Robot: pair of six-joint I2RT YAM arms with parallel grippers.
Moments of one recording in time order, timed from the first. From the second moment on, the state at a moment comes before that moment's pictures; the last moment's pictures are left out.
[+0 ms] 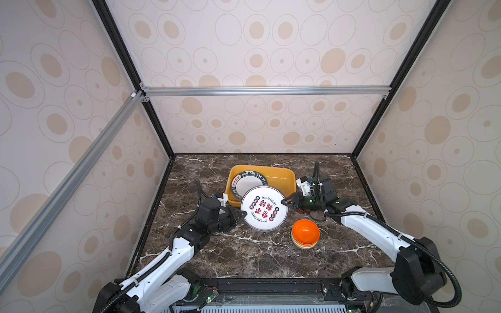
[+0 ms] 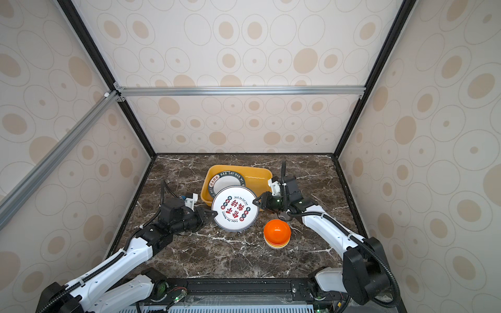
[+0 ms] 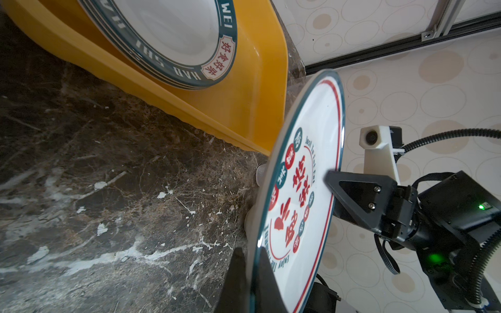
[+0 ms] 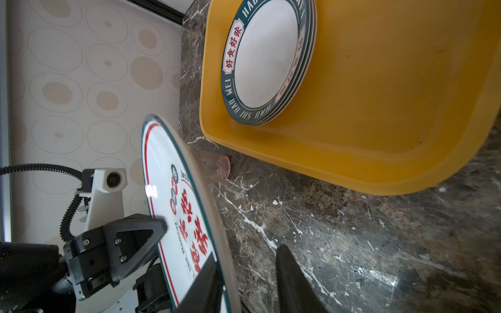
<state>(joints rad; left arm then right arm) -0.49 0.96 0.55 -0.12 0.39 -1.09 0.42 1.32 0.88 -0.27 -0.55 0.78</state>
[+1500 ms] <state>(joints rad) -0.41 0.86 0.63 -0.21 0.30 -1.02 0.41 1.69 1.23 -0.29 -0.41 0.78</state>
